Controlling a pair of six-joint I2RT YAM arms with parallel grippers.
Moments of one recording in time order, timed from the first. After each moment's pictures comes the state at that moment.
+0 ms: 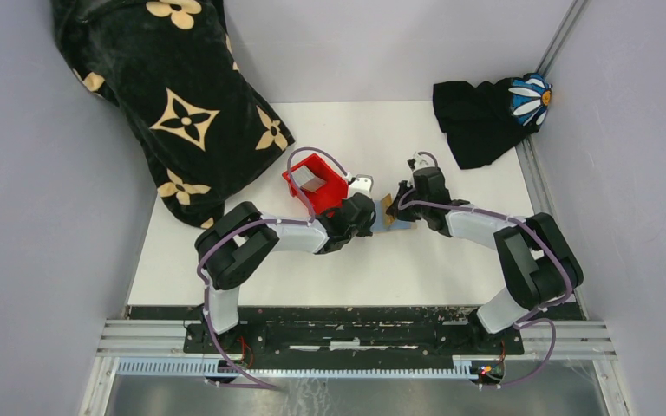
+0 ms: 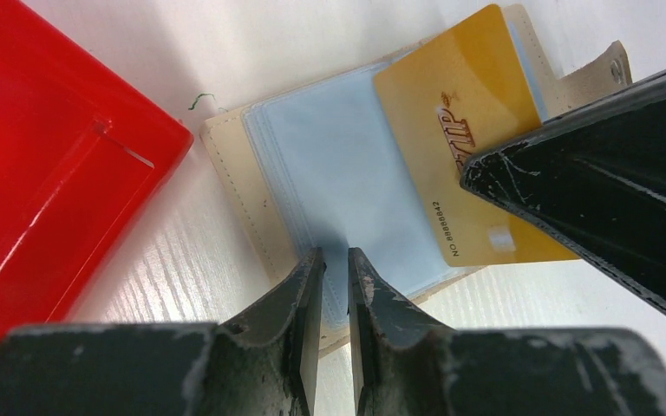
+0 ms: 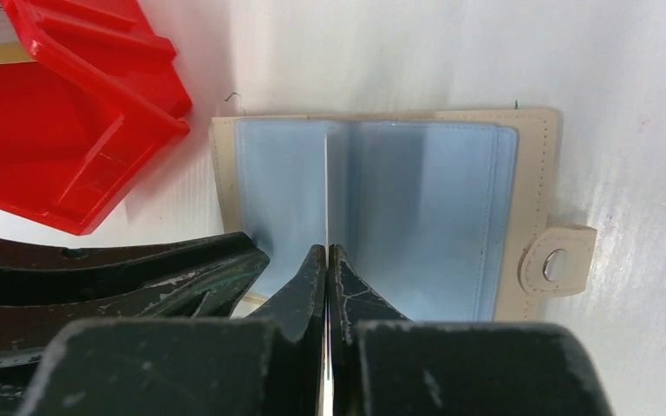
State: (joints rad) left arm -0.92 1.92 1.02 0.22 -0.34 -0.54; right arm 0.40 1.58 0.75 0.10 -0.15 0.52
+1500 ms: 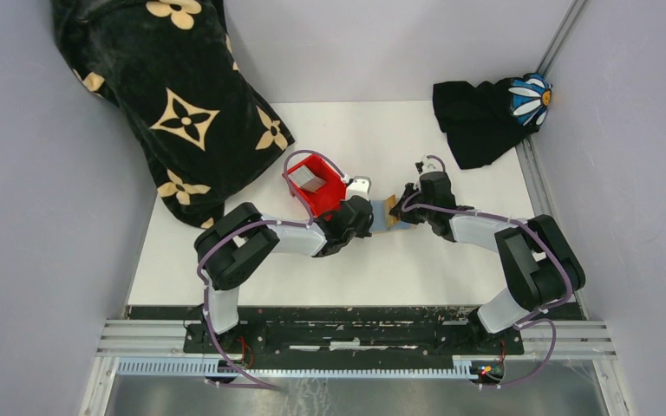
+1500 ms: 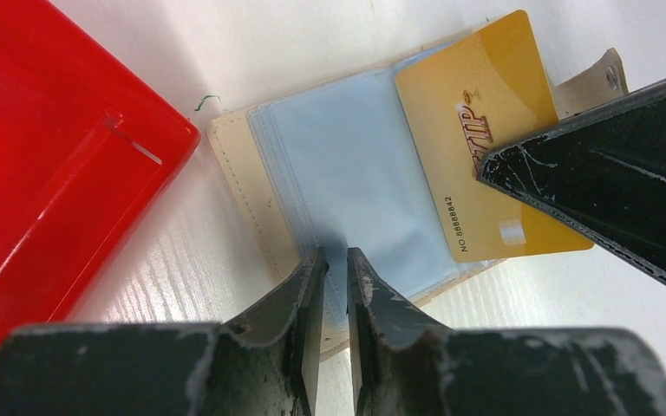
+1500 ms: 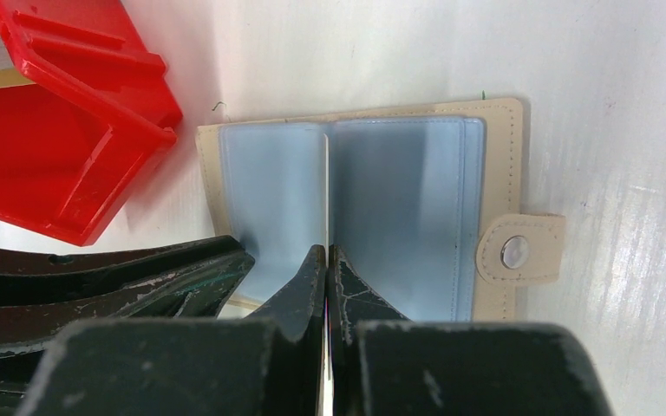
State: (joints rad) left arm -0.92 1.91 0.98 0.29 -0.36 -0.54; right arm 0.36 1.57 0.68 0.20 -0.16 0.57
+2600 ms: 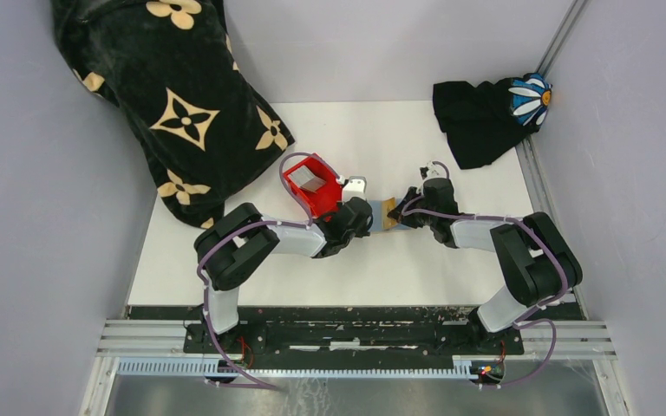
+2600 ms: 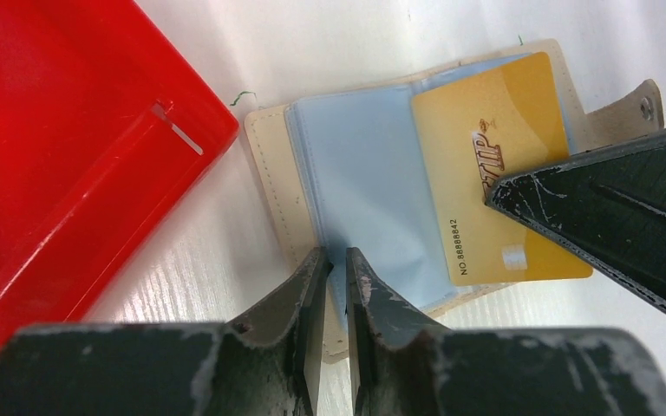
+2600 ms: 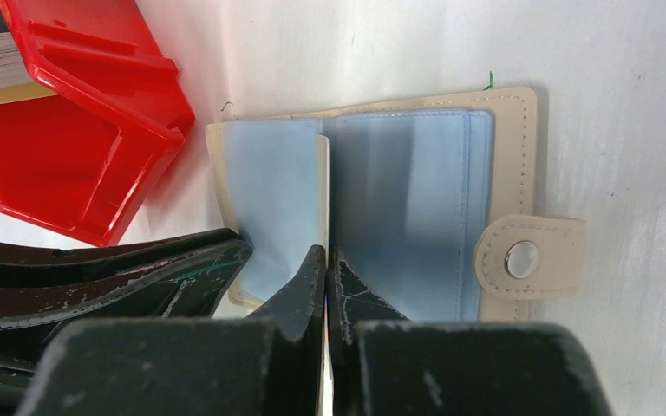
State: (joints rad) left arm -0.92 1.91 0.96 0.29 -0.42 -0.58; right arm 0.34 1.60 0.60 0.36 -0.22 0.65
